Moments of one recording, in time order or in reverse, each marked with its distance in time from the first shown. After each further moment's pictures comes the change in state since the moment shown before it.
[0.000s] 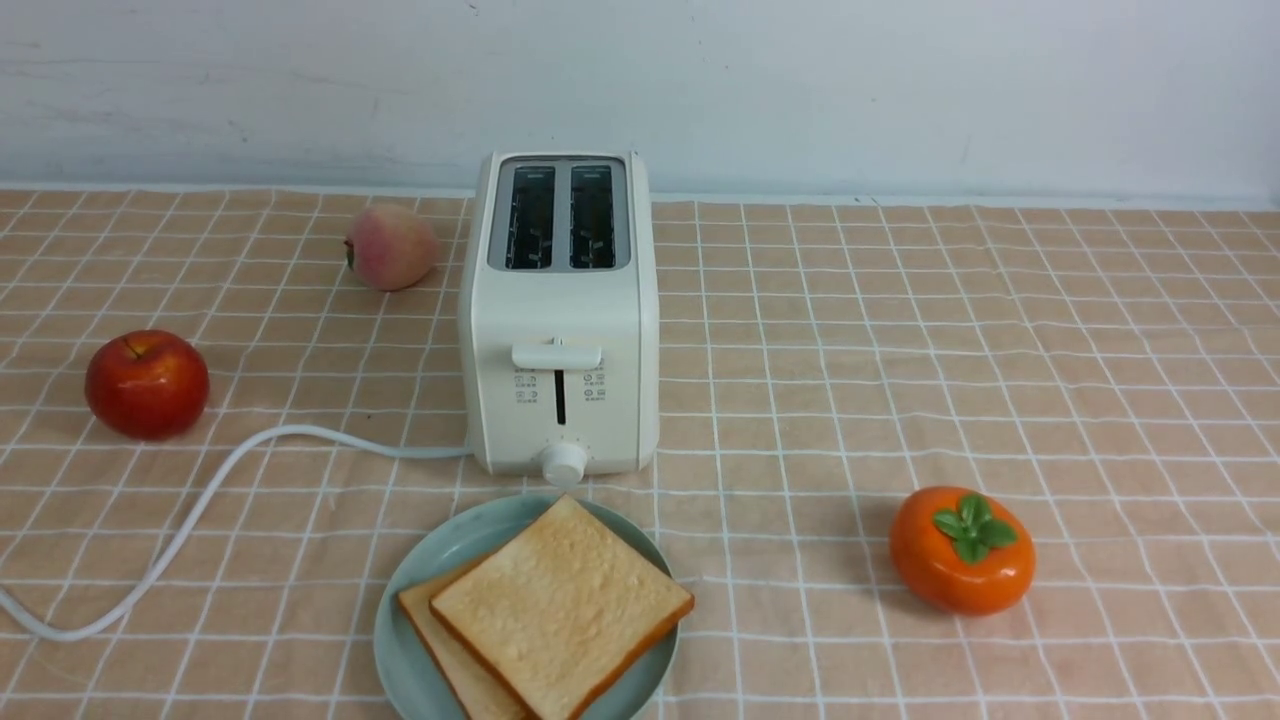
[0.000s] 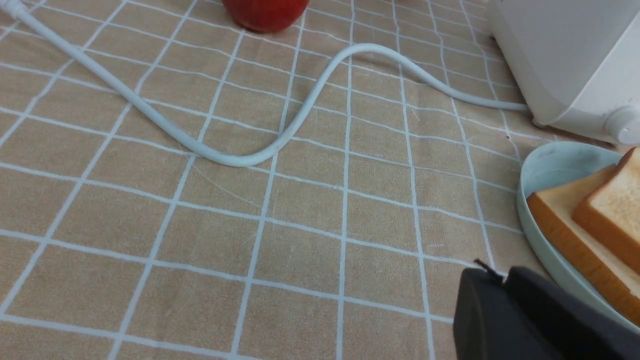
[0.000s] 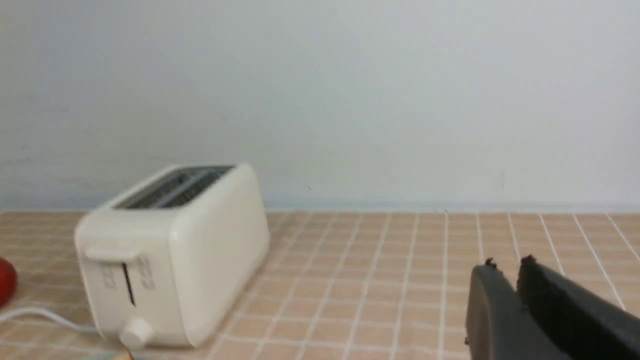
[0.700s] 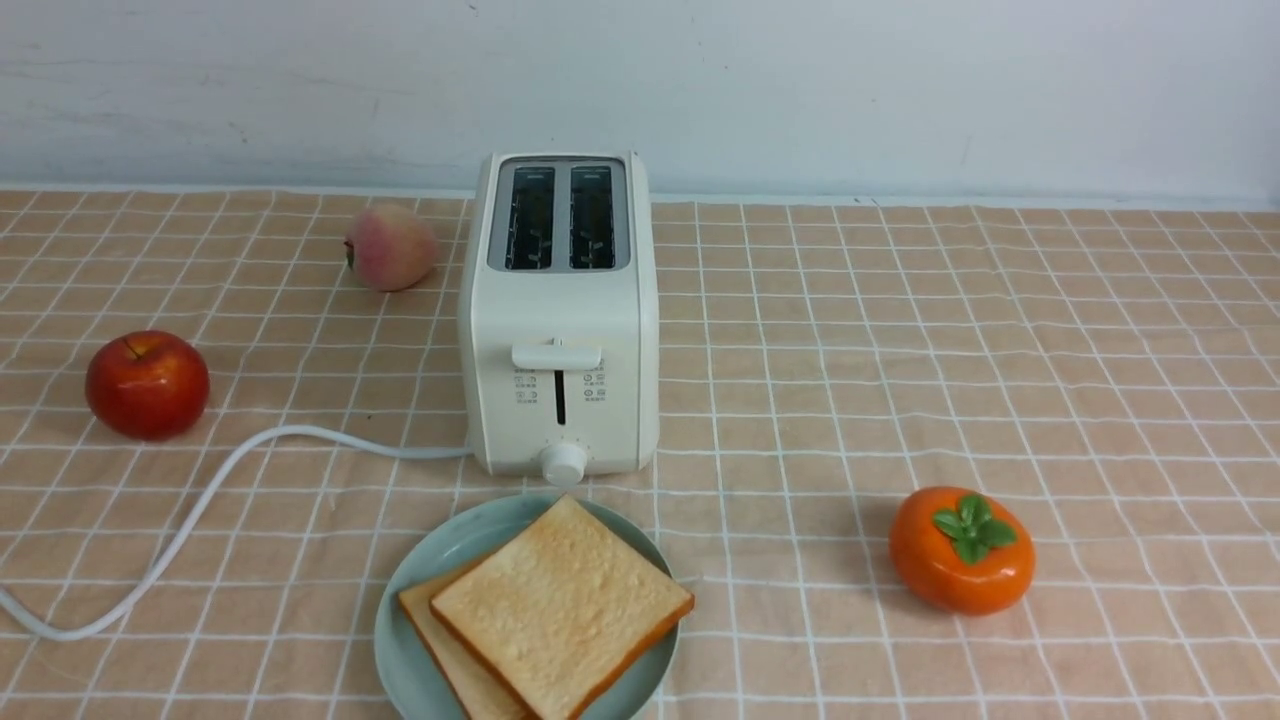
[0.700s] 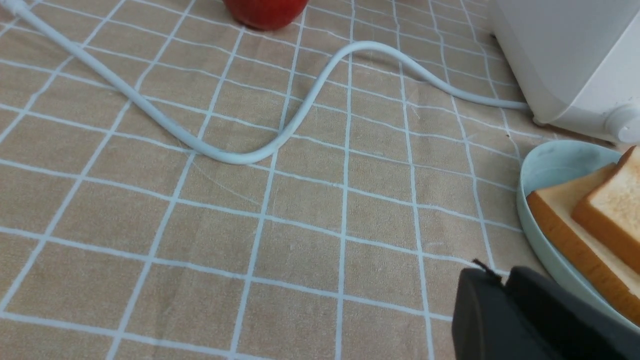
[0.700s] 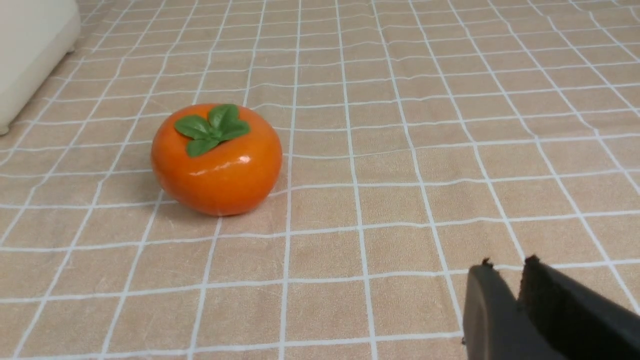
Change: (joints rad) right arm -0.186 -0.225 0.219 -0.037 0.338 0.000; left arm 0.000 0.000 0.000 -0.002 0.002 0.000
